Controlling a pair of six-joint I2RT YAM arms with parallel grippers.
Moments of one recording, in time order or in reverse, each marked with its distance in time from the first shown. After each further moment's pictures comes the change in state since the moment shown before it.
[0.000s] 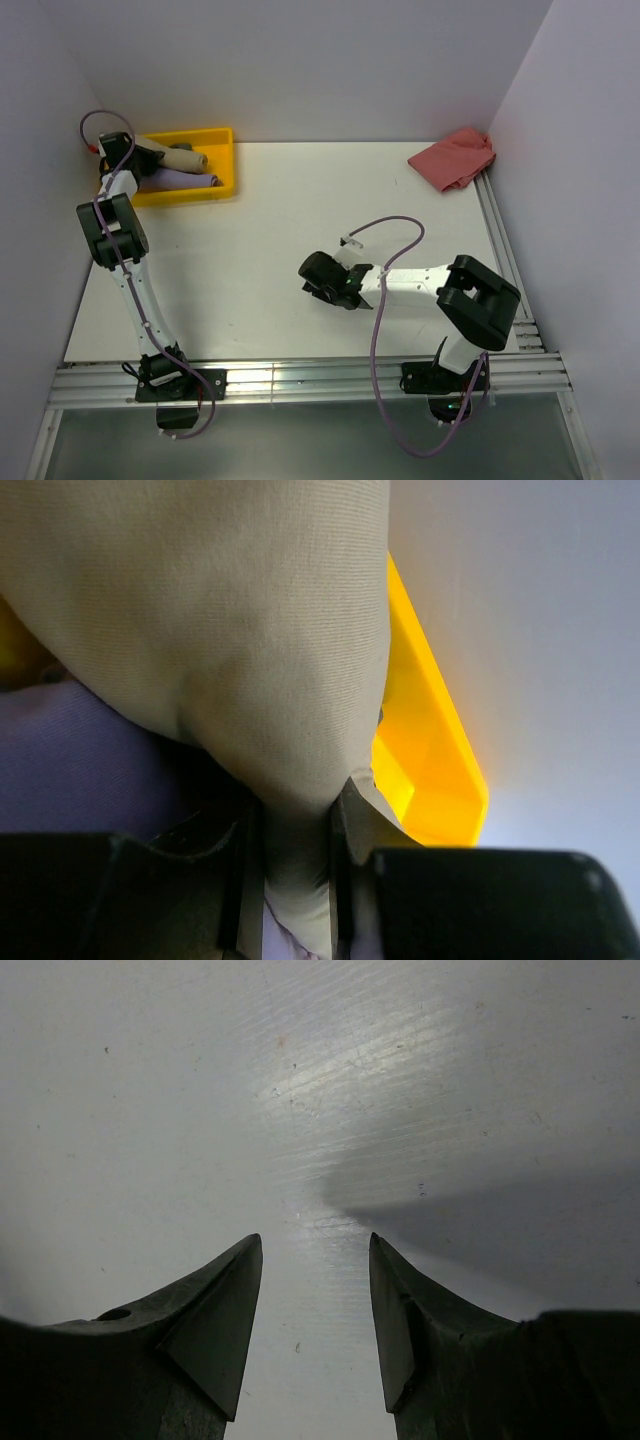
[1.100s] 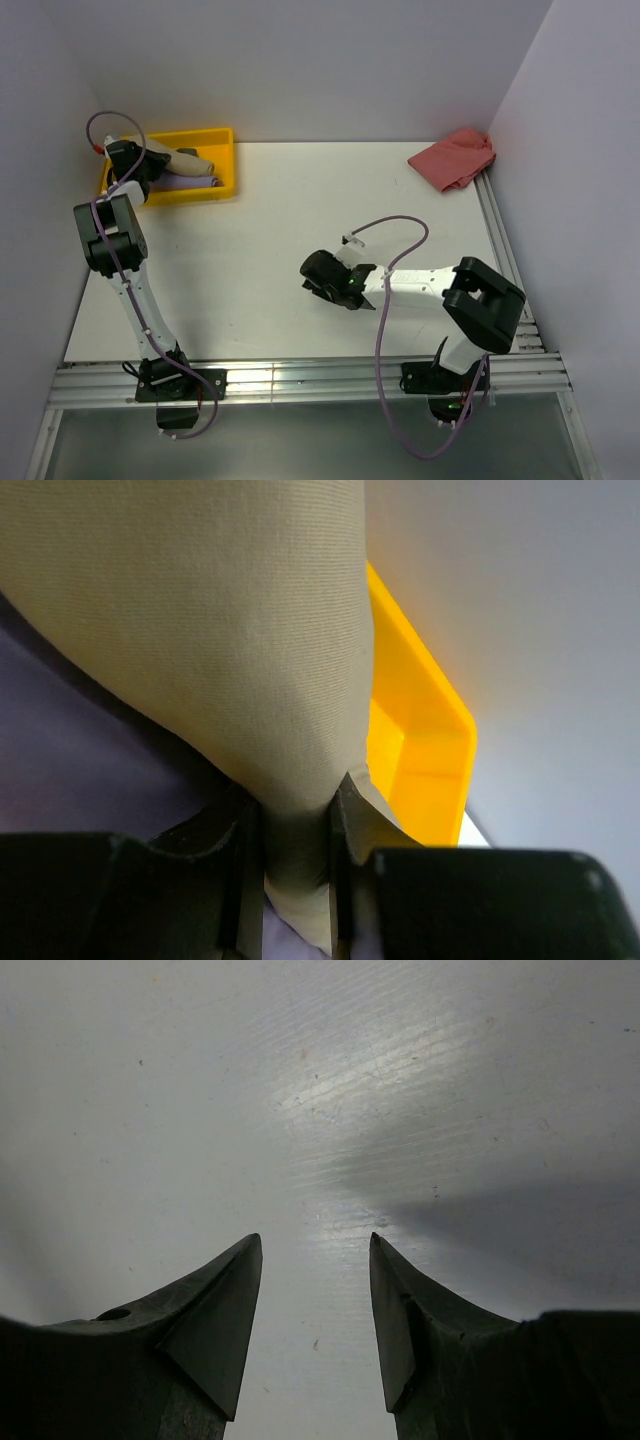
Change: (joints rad) left arm -0.043 -0.212 -0.376 0.296 0.003 0.102; right arm 0.000 -0.032 -0.004 0.012 0.017 0.008
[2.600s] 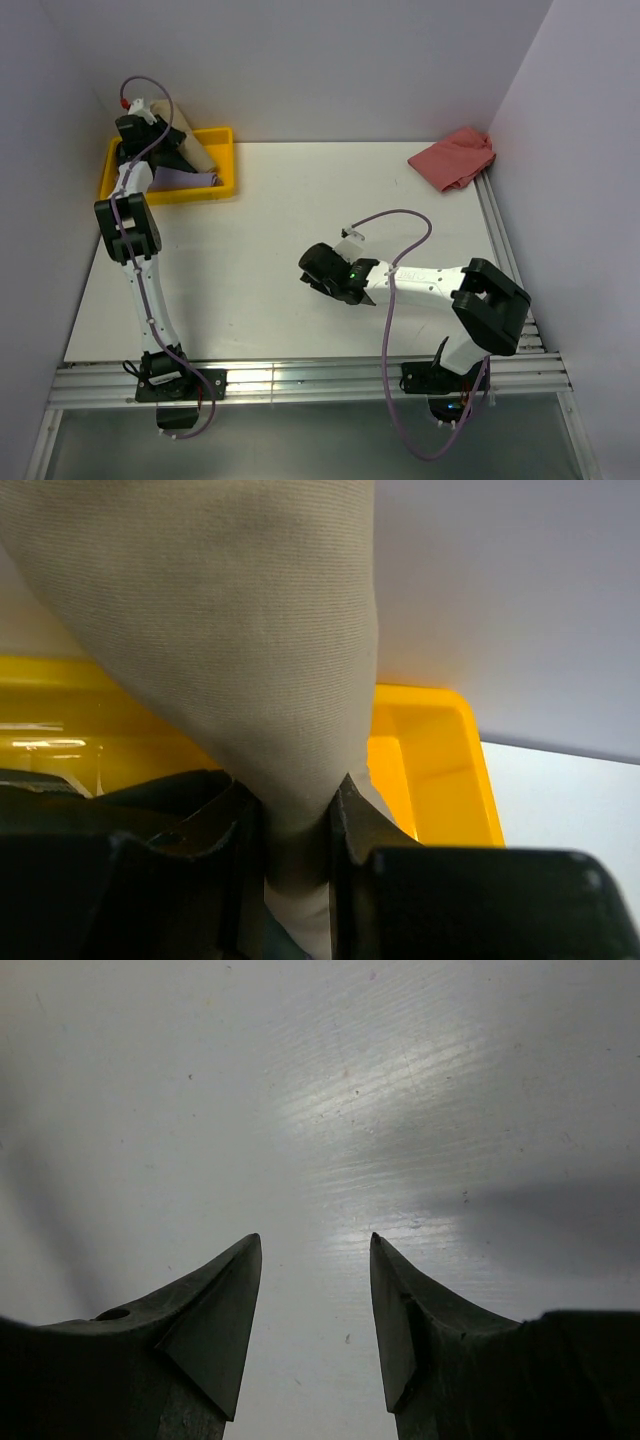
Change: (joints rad) left arm -0.051 0.293 0.581 -0.192 0.213 0.483; right arm -0.006 -0.024 0.056 -0.055 0.013 -0.011
